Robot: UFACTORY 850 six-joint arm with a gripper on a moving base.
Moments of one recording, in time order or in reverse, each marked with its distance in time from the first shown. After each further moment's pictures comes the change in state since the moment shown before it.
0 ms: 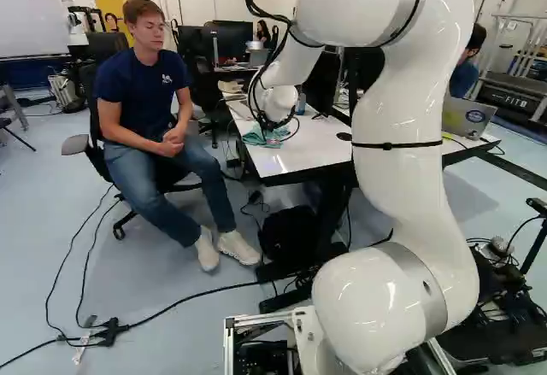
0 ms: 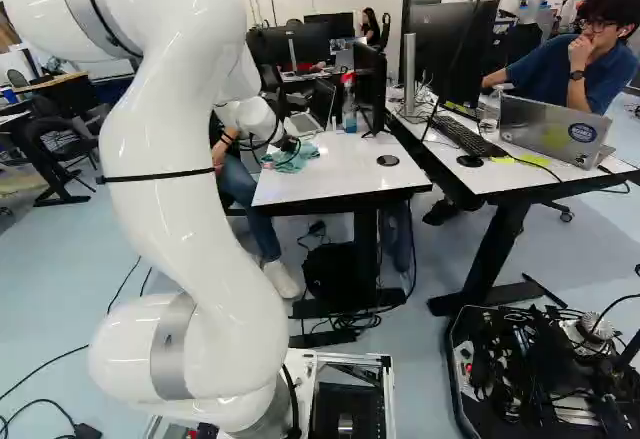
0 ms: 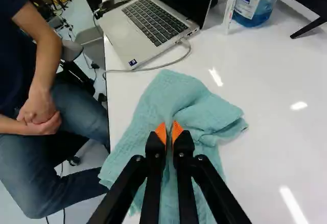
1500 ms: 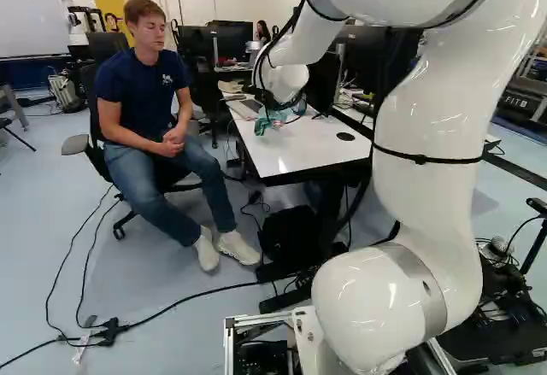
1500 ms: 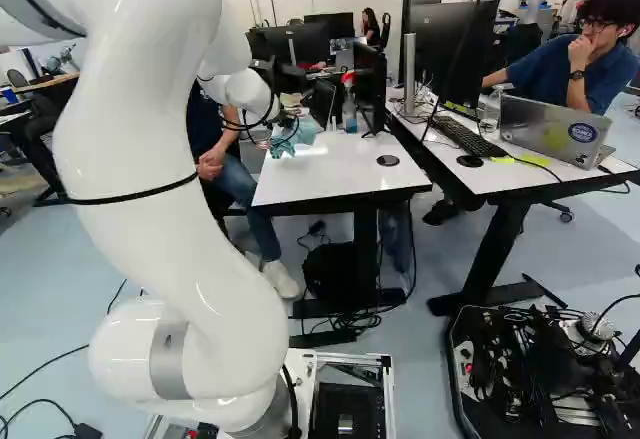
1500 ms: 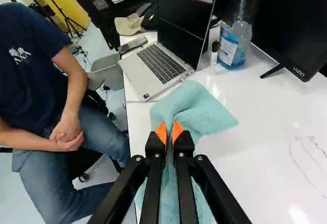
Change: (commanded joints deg) arm -1.5 10.8 3.7 0.0 0.0 0.0
